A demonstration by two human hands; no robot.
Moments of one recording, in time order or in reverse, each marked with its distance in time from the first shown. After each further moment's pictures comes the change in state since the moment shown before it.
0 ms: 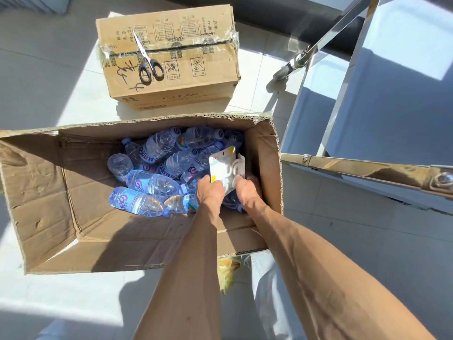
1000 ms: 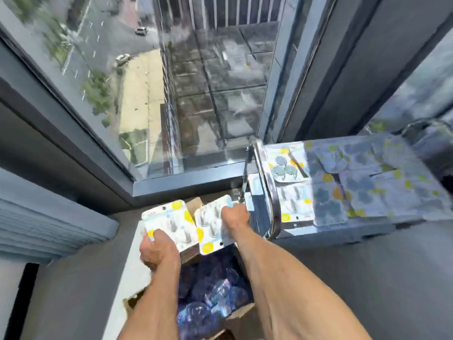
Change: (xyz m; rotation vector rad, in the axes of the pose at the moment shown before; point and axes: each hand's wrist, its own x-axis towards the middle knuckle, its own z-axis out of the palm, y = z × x) left_hand -0.372 0.247 -0.282 -0.333 0.468 0.471; right_hand -0.323 -0.342 -0.118 0.131 0.364 -0.040
